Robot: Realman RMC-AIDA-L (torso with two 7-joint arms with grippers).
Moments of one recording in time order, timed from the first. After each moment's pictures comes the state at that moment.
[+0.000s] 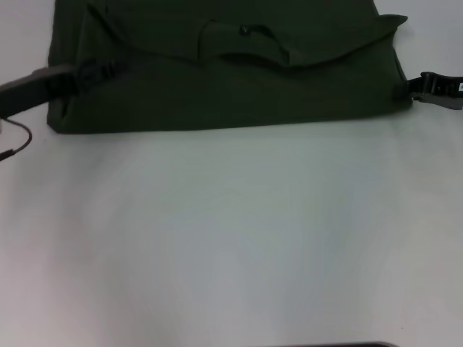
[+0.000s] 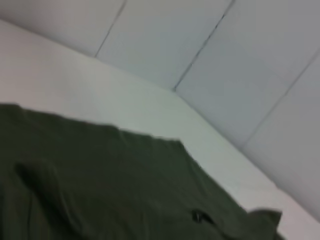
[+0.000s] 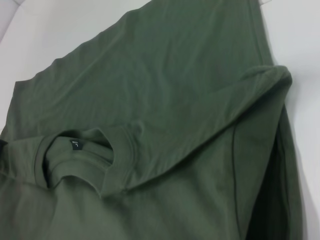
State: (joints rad) left arm -0.53 -2.14 0.47 0.70 2.04 1.33 -1.76; right arm 0.59 1.96 -0.59 -0.53 -2.26 -1.13 2.23
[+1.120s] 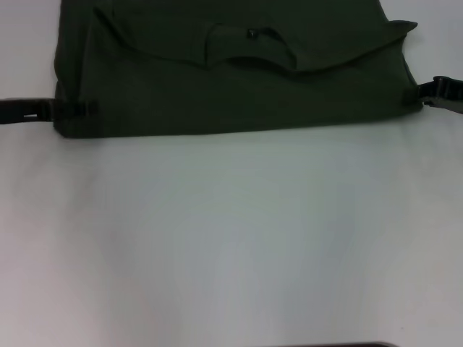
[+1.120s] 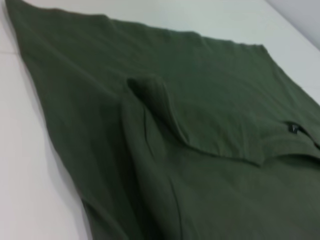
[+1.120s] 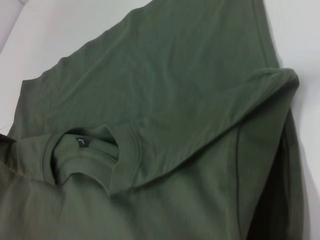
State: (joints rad) left arm -0.59 -2.08 0.48 0.77 2.42 1.29 -1.99; right arm 0.57 1.93 -0.57 -0.53 -2.26 -1.19 2.22
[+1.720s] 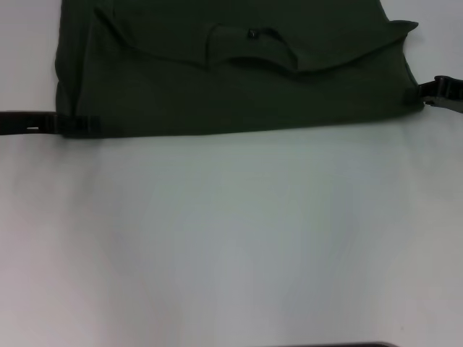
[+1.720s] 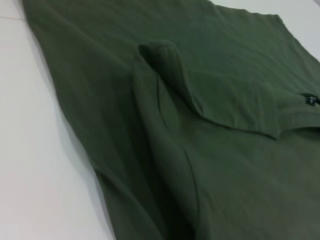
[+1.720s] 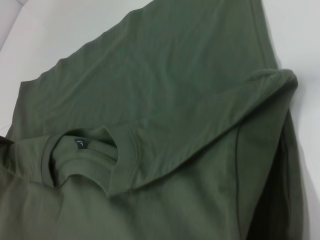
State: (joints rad) left arm -0.60 -2.08 0.50 0.74 2.48 1.26 -2.01; right arm 0.57 1.93 -0.57 -0.53 -2.26 -1.19 2.22
